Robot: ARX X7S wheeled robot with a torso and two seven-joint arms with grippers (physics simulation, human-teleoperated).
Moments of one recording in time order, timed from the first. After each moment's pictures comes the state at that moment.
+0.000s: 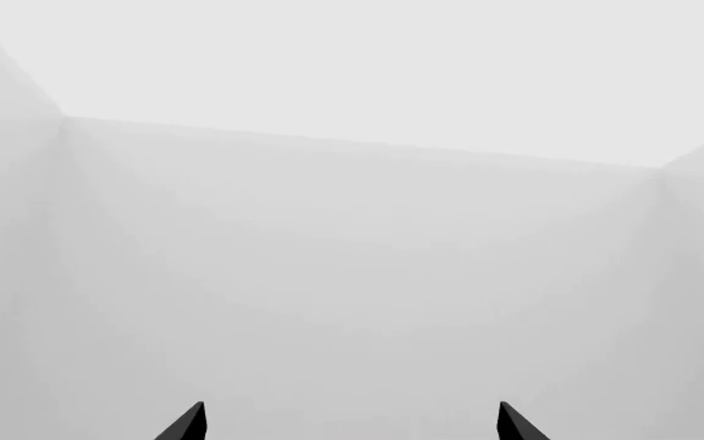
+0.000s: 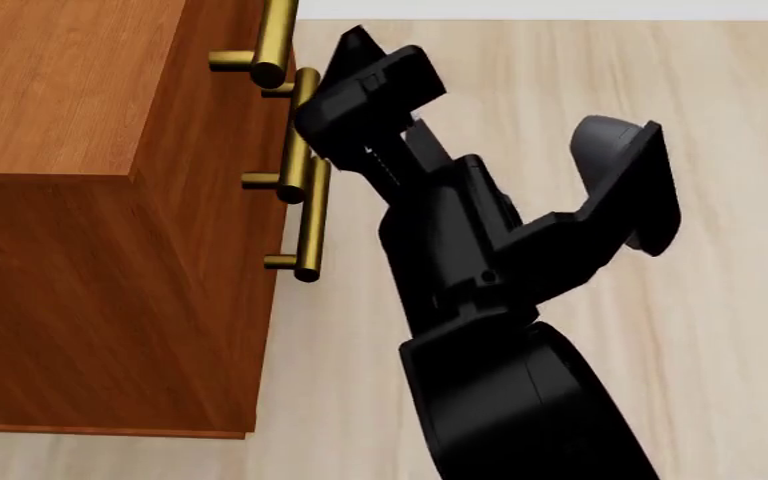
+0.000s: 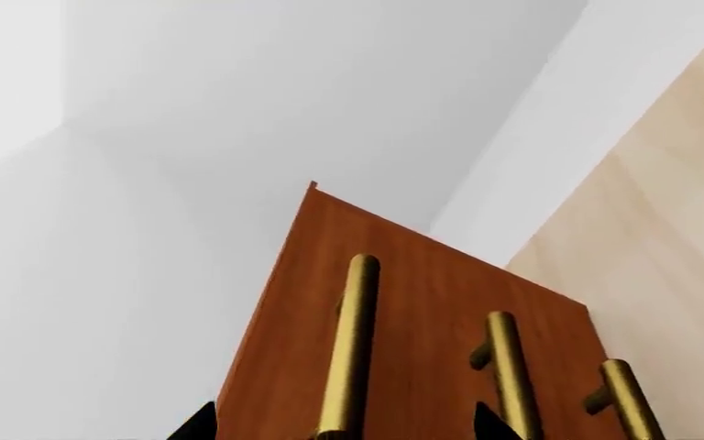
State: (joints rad) left arm -1.12 -0.40 -0.03 0.74 -0.76 -0.83 -0.42; right arm 0.73 0.07 -0.14 -0.28 1.48 0.34 0.69
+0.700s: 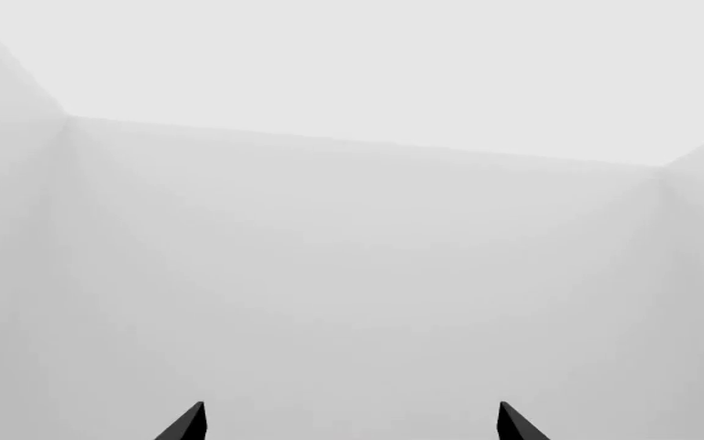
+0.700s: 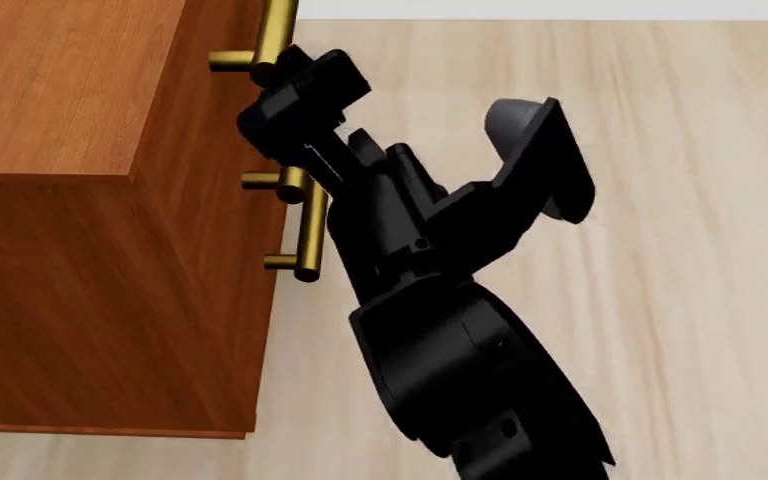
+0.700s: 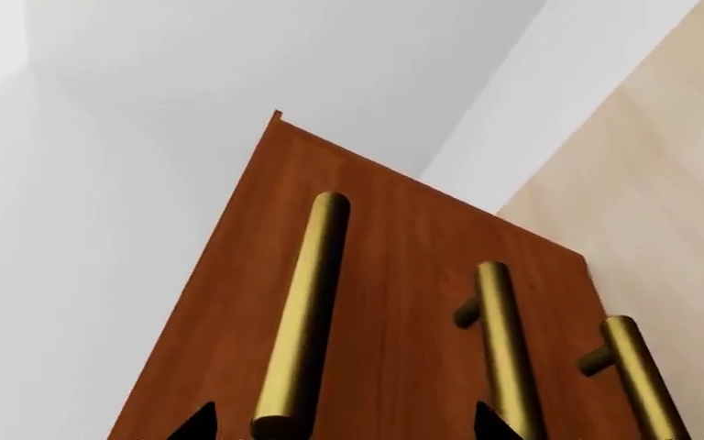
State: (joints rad) left arm -1.10 -0.41 -0.02 0.73 -0.76 -0.81 -0.42; right arm 0.82 0.06 -0.25 -0.04 1.48 0.32 0.59
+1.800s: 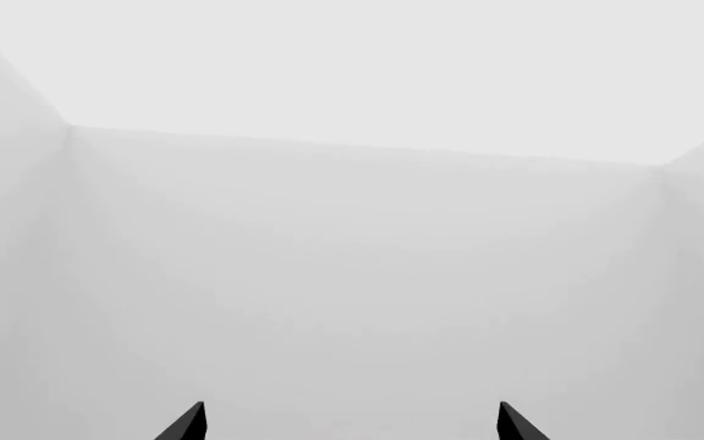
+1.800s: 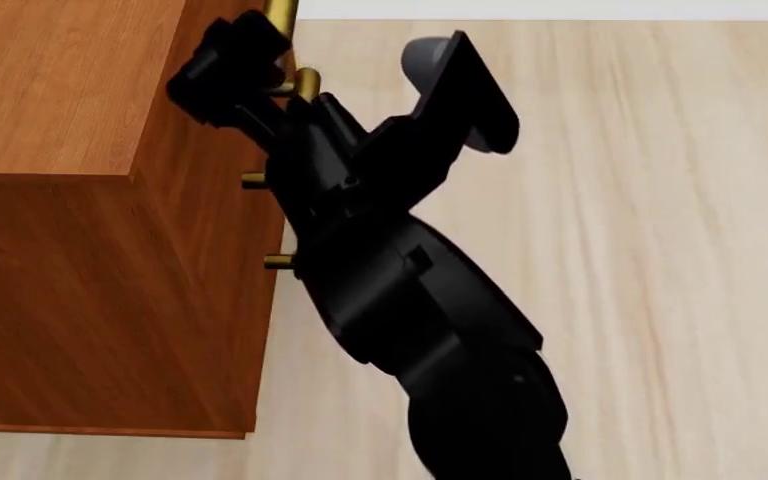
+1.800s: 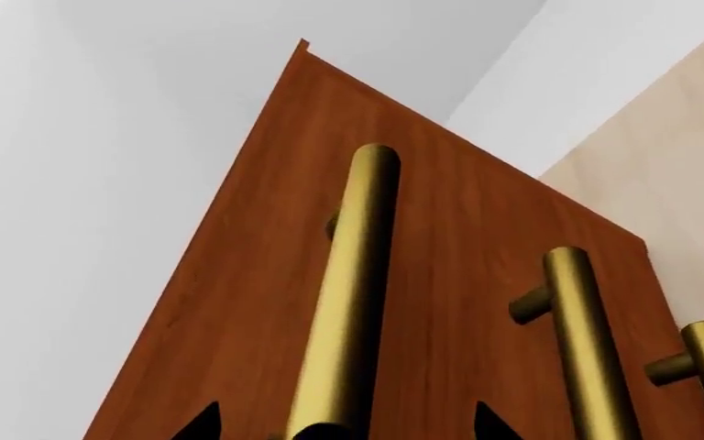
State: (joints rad) left arm -1.13 -0.44 -0.01 0.73 -0.78 -0.82 -0.44; right arm 1.01 0.04 -0.42 0.23 1.52 0.28 0.48
